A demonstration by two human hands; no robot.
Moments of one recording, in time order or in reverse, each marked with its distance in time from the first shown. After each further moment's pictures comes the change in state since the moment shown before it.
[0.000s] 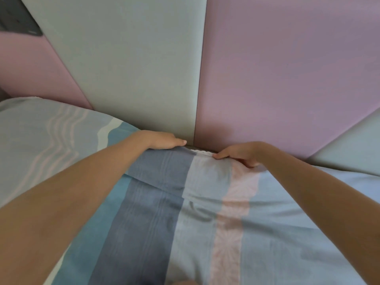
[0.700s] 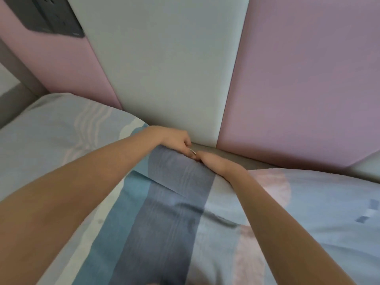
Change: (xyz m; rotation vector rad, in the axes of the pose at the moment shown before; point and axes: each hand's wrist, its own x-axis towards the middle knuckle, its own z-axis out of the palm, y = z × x) left_hand -0.004 -0.033 -0.010 0.200 0.009 0.129; right_hand 0.036 -0.055 0.104 -0.127 0.143 -0.379
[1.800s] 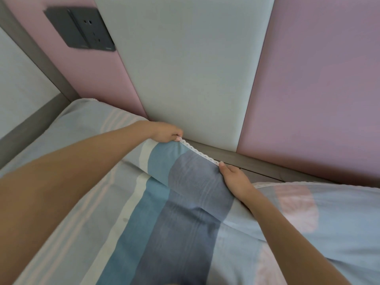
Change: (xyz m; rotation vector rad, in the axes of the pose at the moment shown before) left_hand -0.035 -0.072 -0.023 0.188 0.068 -0.098; right_hand -0.001 0.035 0.034 0.121 0.347 -0.086
